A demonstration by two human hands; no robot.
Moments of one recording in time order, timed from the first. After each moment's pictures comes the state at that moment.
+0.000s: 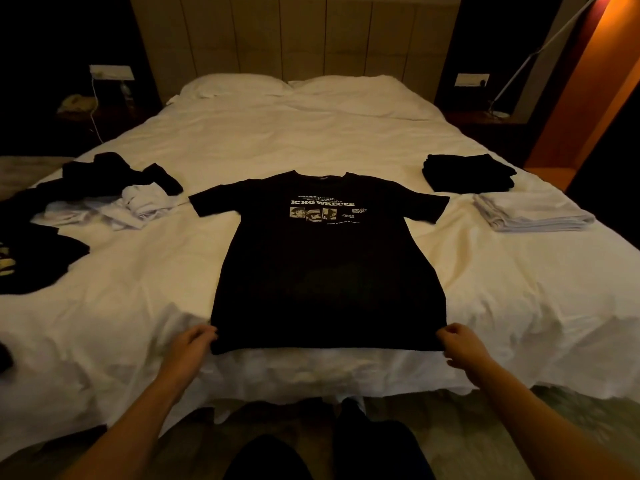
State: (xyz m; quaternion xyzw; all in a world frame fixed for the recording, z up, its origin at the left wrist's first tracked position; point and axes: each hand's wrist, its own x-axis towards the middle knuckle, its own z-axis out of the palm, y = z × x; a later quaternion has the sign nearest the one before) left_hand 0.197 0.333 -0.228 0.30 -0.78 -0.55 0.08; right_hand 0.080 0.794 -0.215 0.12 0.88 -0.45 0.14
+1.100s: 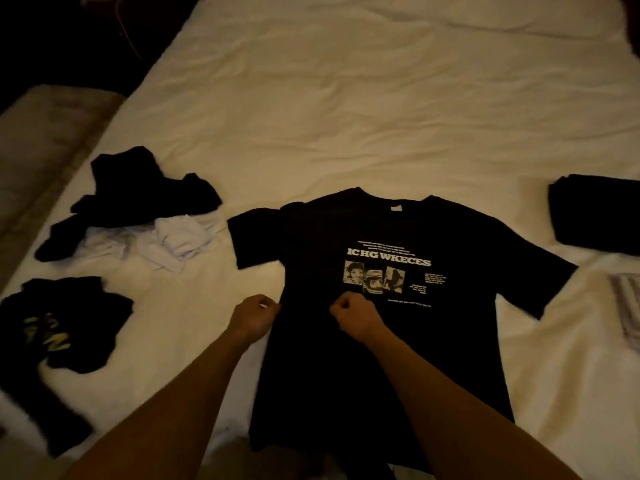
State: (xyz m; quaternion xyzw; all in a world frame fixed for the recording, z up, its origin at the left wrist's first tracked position) left_hand -0.060 0.258 -0.070 0.39 -0.74 -0.51 -0.20; right_hand -0.171 0.475 -0.086 -0.05 0.79 -0.38 0.48
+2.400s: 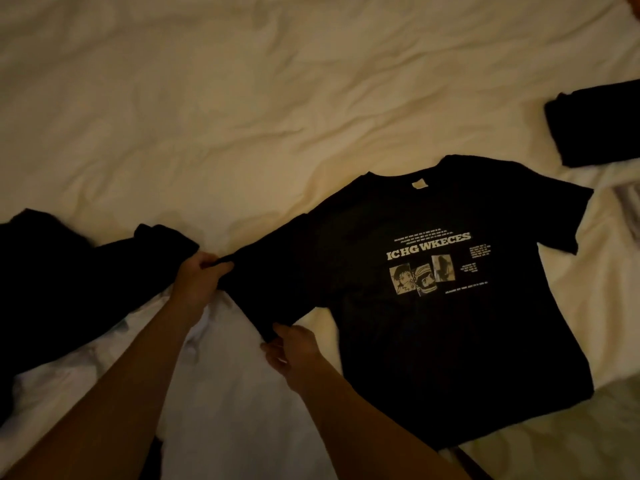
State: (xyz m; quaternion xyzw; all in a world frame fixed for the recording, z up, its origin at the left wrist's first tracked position) left_hand -0.227 0.032 -0.106 0.36 -0.74 -0.55 -0.15; right_hand -0.147 0.193 -0.098 0.51 0.43 -0.63 0.40
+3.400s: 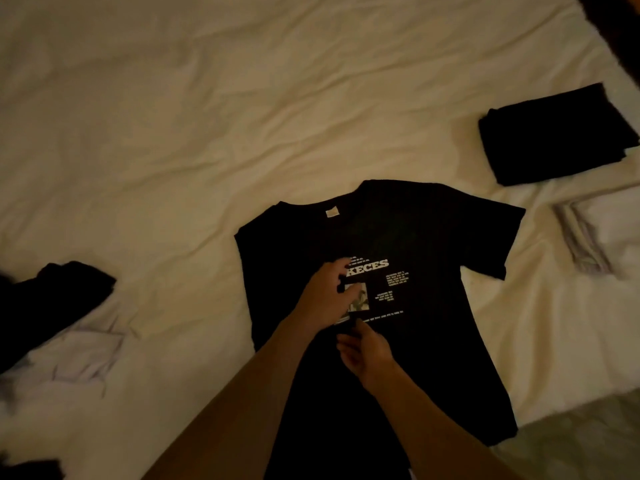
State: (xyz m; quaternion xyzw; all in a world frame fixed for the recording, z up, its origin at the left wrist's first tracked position) left_hand -0.273 0.379 -0.073 0.08 -0.83 -0.47 -0.30; right_hand -0.203 0.481 -0.109 0.57 0.42 -0.63 0.33
